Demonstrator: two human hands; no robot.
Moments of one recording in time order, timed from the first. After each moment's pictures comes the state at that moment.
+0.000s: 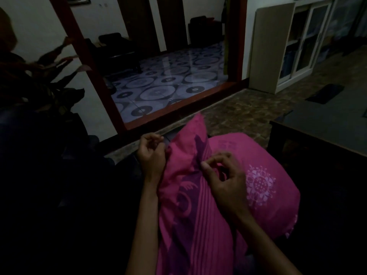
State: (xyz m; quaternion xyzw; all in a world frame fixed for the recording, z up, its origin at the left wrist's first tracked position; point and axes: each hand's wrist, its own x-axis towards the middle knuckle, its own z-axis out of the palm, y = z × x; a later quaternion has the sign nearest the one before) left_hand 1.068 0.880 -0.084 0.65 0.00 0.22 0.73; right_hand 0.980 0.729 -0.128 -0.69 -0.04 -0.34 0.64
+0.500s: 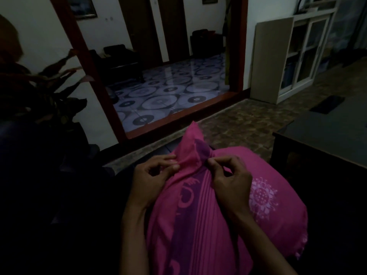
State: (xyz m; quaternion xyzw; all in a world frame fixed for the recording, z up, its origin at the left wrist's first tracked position) left_hand 1.057 0.906 -0.090 0.78 -0.18 0.15 0.59; right_hand 1.021 0.721 -0.120 -0.67 0.04 -0.40 0.62
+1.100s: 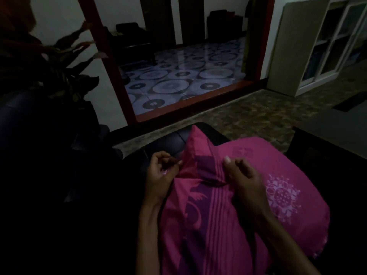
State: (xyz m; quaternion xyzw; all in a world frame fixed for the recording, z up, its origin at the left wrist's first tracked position) left_hand 1.067 0.923 -0.141 0.69 -0.04 0.10 0.71; right_hand 1.013 0.728 -0.137 -0.59 0.02 -0.14 0.79
